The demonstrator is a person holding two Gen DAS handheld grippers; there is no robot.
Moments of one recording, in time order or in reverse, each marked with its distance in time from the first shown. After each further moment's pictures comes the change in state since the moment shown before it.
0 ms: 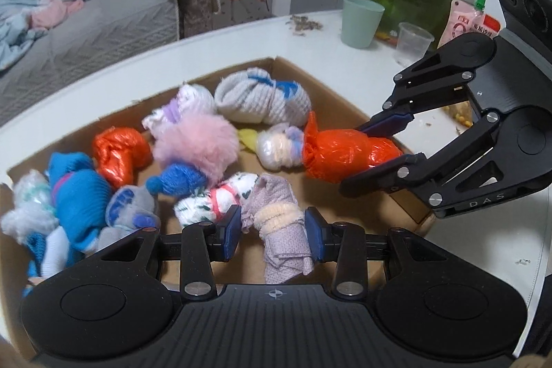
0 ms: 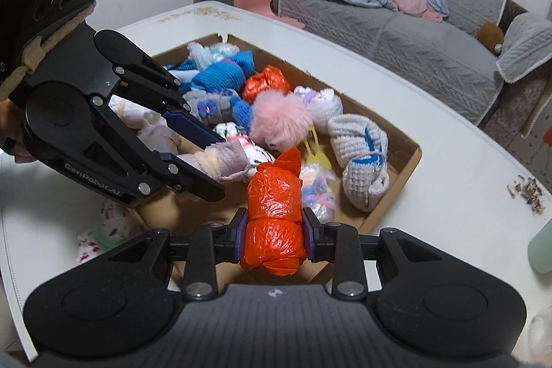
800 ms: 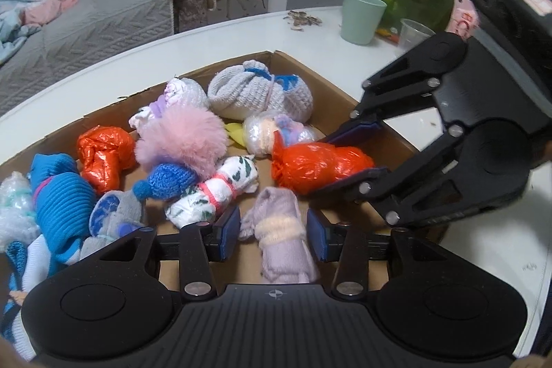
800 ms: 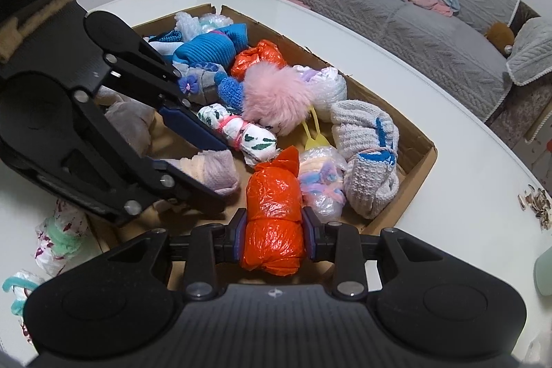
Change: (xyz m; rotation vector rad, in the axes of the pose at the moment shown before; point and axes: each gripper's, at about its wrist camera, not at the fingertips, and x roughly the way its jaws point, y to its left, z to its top) left arm 0.010 0.001 0.002 0.010 0.008 -0.013; right arm 0.026 -0.006 0.001 -0.074 0.058 -0.013
